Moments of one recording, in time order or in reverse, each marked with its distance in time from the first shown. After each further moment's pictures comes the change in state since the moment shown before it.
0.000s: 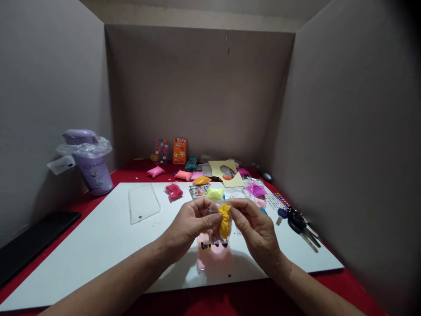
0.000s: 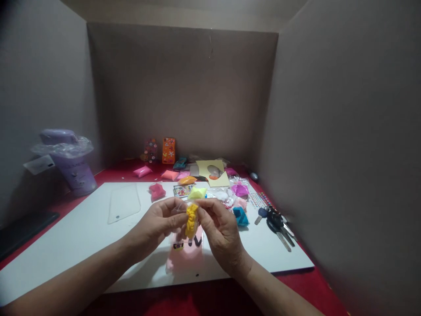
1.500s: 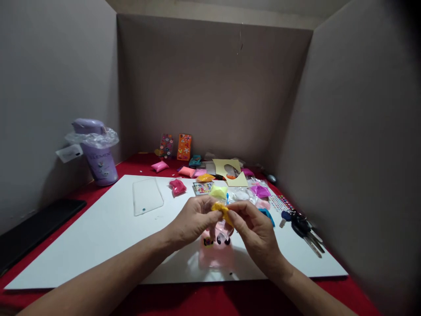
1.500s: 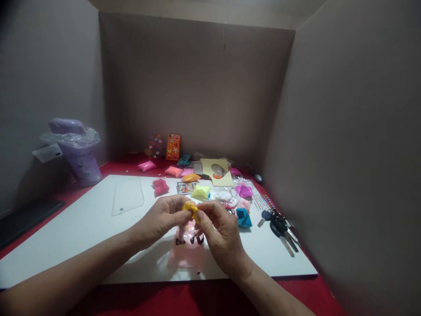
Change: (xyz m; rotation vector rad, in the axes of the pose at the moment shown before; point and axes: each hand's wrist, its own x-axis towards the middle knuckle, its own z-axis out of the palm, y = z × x) left_hand 0.003 0.002 -0.002 0.185 -0.019 0.041; right_hand -0.006 0.007 0.004 -0.047 -0.056 0.091
